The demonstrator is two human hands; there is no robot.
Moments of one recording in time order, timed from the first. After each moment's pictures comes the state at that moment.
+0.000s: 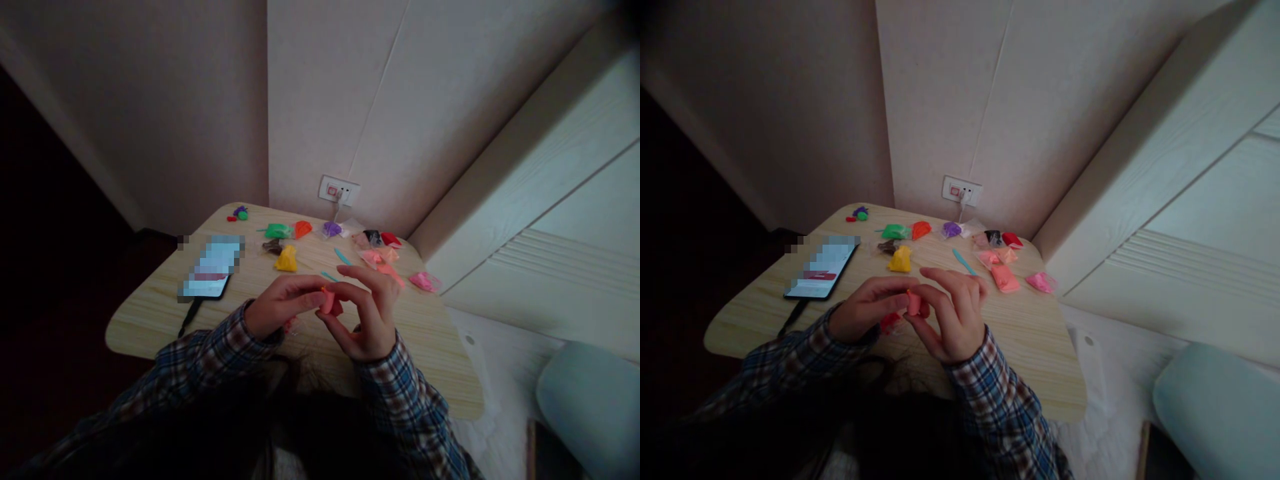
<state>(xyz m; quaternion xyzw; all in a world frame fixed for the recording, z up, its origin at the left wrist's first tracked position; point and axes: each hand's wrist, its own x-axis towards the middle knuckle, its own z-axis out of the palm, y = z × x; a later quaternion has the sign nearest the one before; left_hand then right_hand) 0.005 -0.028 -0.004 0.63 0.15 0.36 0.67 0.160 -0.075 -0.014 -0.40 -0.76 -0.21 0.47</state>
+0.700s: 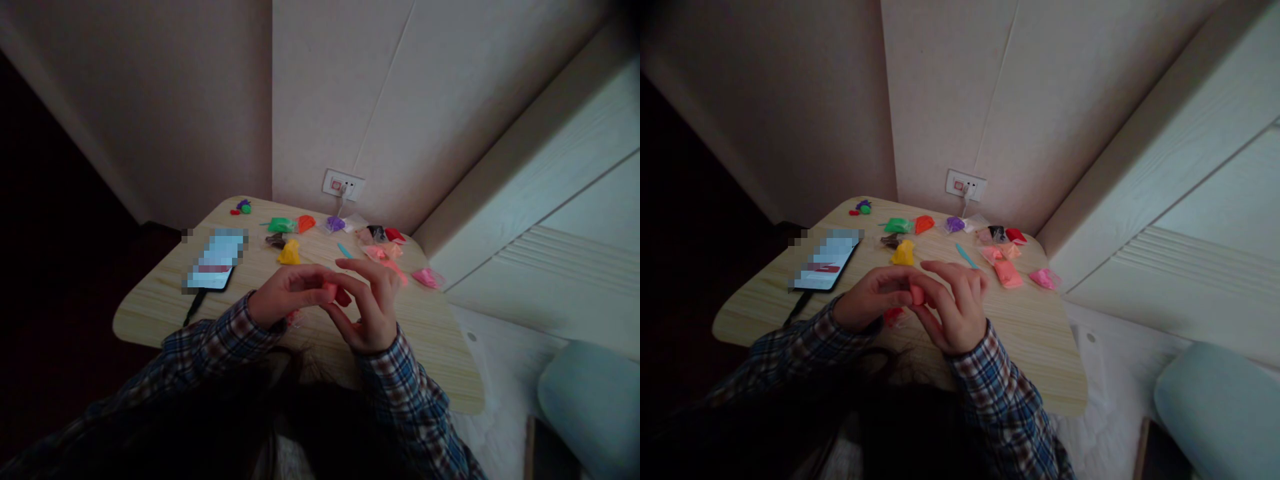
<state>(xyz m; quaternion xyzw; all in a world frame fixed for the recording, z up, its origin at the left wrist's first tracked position) 0.008 -0.023 -0.009 0.60 0.14 0.36 0.70 0.160 -0.073 -0.013 -0.40 -0.77 -0.20 0.45</state>
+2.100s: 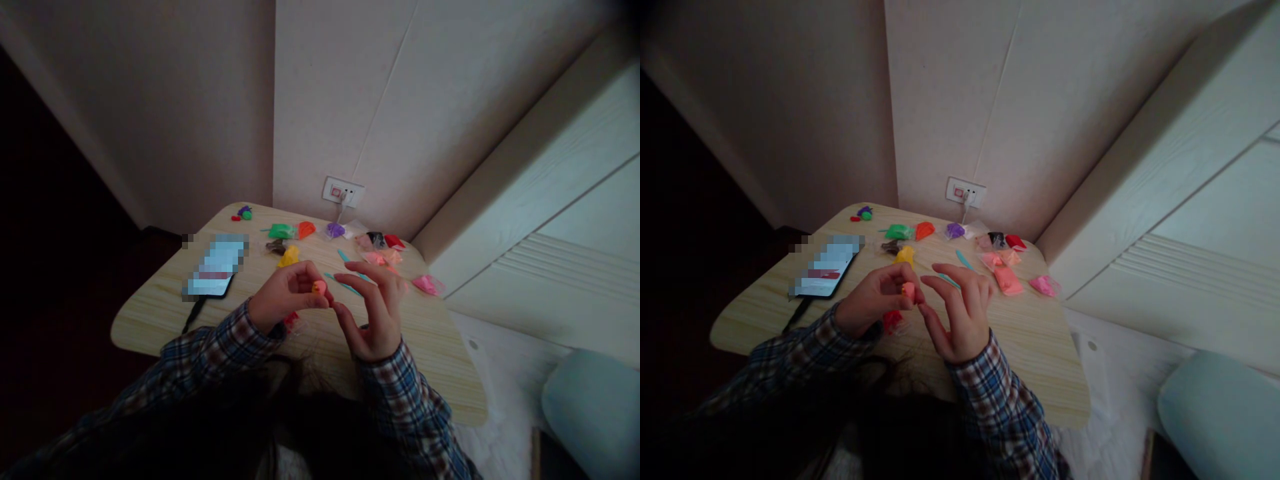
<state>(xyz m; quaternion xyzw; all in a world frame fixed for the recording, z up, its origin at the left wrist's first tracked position) 0.008 -0.018 -0.017 0.54 0.21 0.39 0.72 0.162 -0.075 -0.013 -0.43 -0.75 -0.18 0.47</state>
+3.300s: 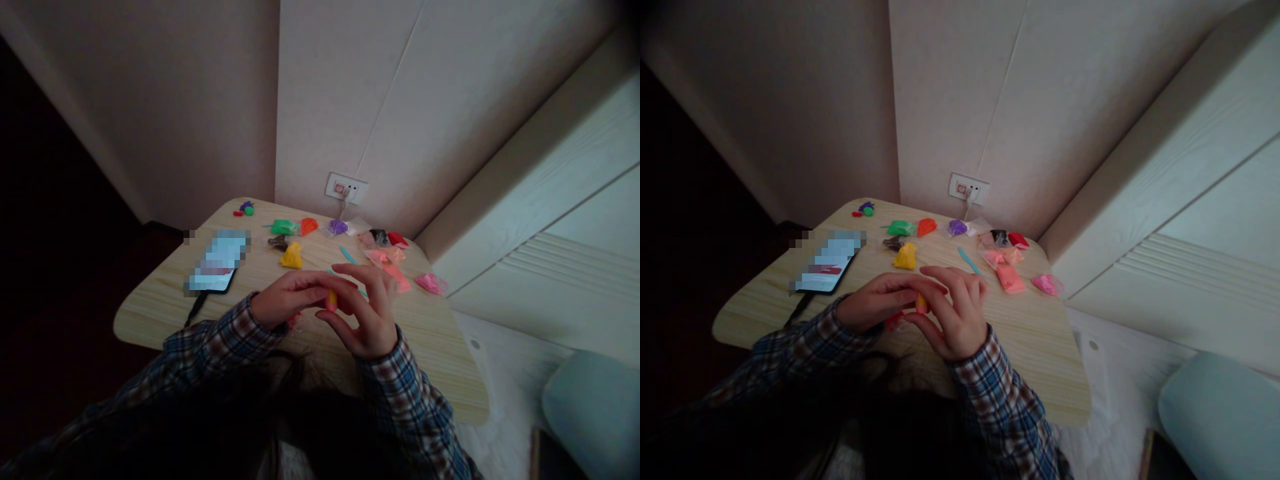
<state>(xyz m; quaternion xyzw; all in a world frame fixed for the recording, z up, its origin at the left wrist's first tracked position) 0.009 -0.017 -0.014 0.62 0.13 0.35 0.69 0.163 -0.071 -0.016 -0.39 -0.80 -0.18 0.41</state>
